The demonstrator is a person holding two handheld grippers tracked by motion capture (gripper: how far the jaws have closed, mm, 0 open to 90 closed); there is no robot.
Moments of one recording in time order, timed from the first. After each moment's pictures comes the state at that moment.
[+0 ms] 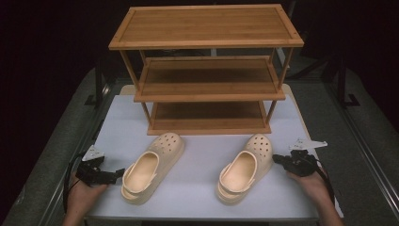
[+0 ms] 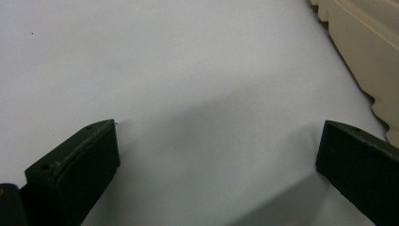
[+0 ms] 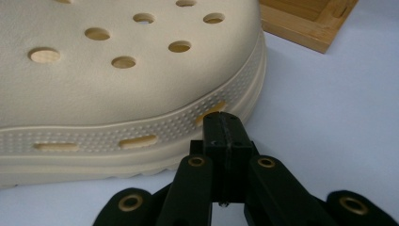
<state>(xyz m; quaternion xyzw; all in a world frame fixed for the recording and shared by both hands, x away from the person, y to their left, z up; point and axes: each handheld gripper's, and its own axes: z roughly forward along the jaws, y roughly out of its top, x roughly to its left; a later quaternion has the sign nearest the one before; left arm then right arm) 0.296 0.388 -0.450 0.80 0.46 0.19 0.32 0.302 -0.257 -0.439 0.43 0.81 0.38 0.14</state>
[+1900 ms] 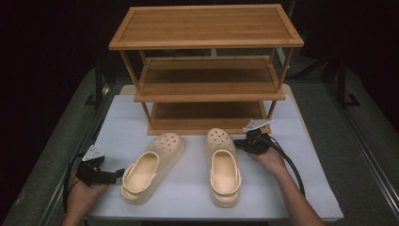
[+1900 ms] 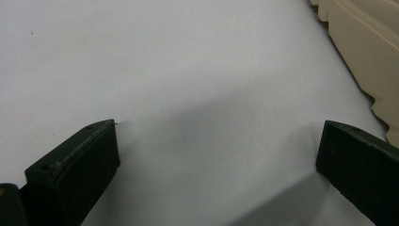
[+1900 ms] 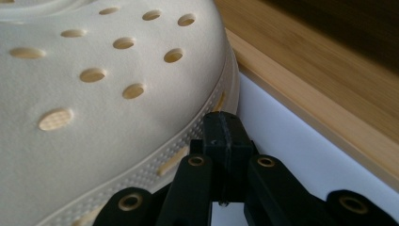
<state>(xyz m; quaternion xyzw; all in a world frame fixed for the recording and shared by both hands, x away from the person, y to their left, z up) 0.296 0.388 -0.450 0.80 0.46 0.19 0.32 0.375 -0.146 -0.432 0.35 0.85 0.38 0.11</state>
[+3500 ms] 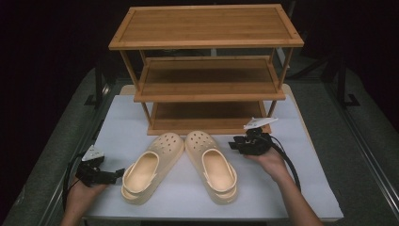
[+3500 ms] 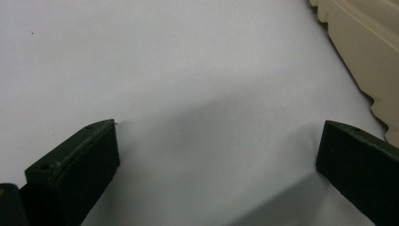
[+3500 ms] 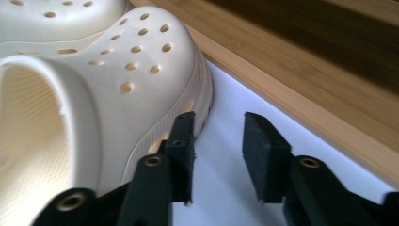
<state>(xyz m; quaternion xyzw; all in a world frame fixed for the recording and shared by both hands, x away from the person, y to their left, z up) 0.296 0.389 -0.450 0.80 0.46 0.19 0.32 0.352 -0.143 -0.401 0.37 0.83 0.41 0.09</state>
